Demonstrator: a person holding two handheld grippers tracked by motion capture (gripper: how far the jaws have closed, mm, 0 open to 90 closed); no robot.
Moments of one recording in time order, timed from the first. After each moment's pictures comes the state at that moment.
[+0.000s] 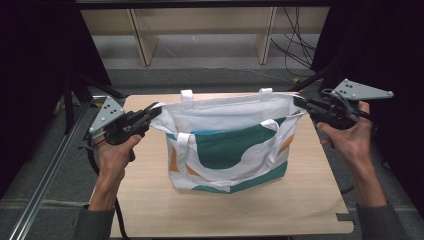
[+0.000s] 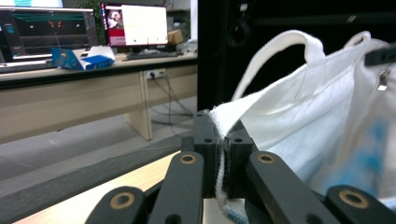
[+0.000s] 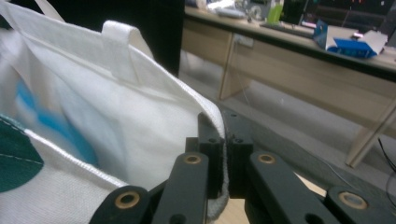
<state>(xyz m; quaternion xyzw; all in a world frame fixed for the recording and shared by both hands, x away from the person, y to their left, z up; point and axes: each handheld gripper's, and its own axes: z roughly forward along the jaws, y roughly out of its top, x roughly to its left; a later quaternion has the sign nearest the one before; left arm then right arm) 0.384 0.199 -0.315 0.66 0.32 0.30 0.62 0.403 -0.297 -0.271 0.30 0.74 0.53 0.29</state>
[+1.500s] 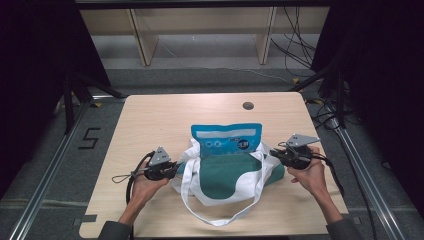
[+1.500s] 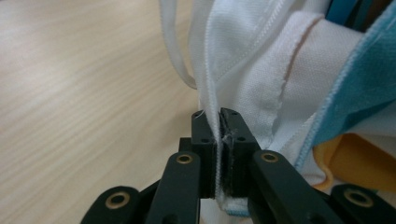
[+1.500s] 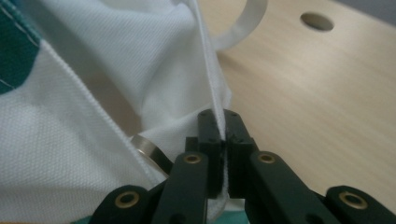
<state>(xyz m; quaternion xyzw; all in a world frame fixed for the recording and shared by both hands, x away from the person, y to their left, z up) 0.395 0.164 -0.502 0.82 0.33 0.16 0.45 0.415 -0.276 -0.457 0.34 0.84 0.38 0.19</state>
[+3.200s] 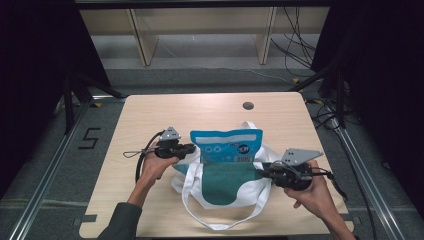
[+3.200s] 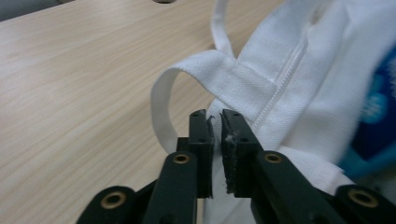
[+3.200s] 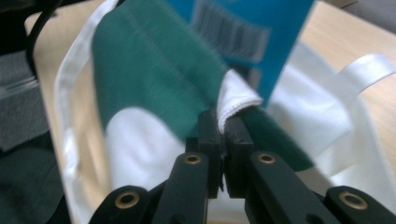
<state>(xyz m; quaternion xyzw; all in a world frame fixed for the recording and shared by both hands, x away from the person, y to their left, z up) 0.454 0.146 -0.471 0.80 0.34 0.12 0.48 0.336 -0.239 -0.402 0.25 0.86 0.43 0.12</state>
